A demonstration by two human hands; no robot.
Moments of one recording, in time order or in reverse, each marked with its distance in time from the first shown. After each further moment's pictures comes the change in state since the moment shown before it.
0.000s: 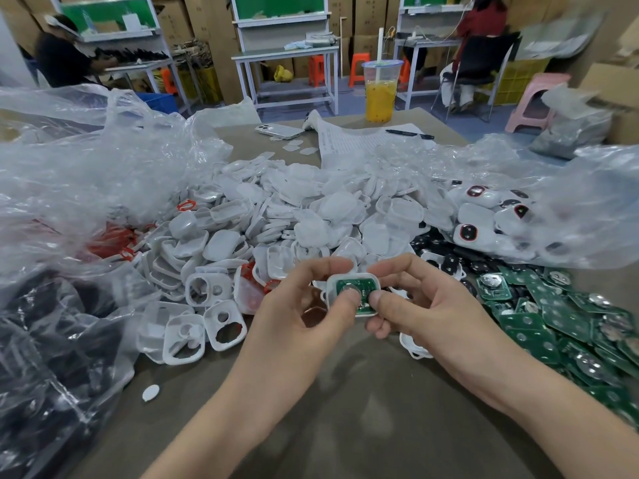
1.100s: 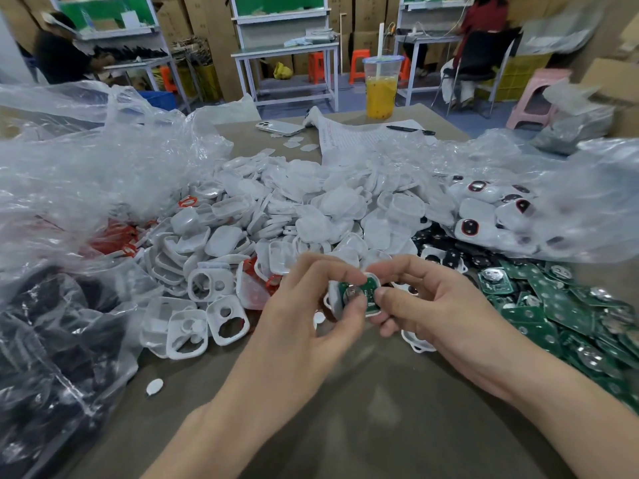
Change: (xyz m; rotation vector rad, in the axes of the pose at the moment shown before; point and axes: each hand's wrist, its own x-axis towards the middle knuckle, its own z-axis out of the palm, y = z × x) left_hand -0.001 -0.002 0.000 0.405 0.007 0.363; right_hand -0.001 -0.001 -0.003 0.014 -0.019 0.073
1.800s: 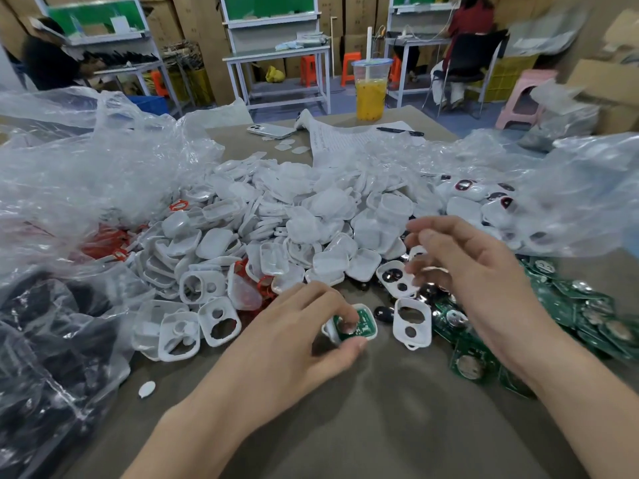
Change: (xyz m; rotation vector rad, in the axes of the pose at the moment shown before) left_hand -0.005 -0.019 -0.007 0.334 -0.317 0.115; right_hand -0.002 -0.019 -0.023 -0.096 0.336 -0.231
